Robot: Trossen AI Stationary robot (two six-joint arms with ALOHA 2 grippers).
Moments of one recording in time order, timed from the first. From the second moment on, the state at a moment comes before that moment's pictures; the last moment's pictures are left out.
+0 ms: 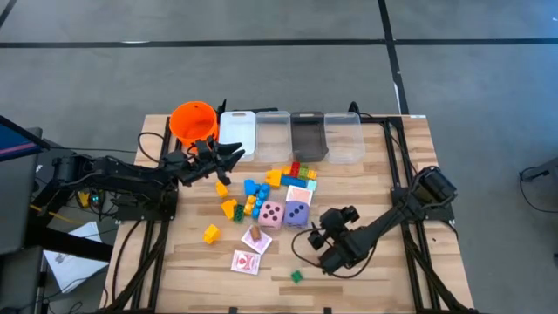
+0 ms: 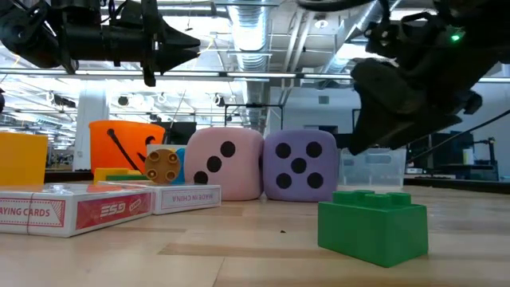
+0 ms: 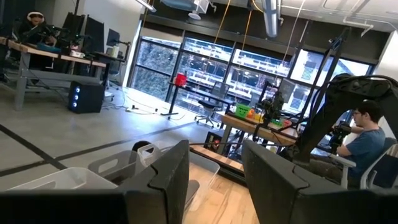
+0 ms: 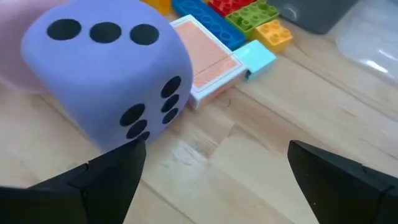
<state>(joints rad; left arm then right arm) 0.17 1.05 0.25 1.02 -0.27 -0.24 0.61 1.89 1.14 -0.90 0.86 1.54</state>
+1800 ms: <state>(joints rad) 0.15 1.05 0.25 0.90 -0.21 -0.42 0.73 1.36 0.09 1.13 1.03 0.19</state>
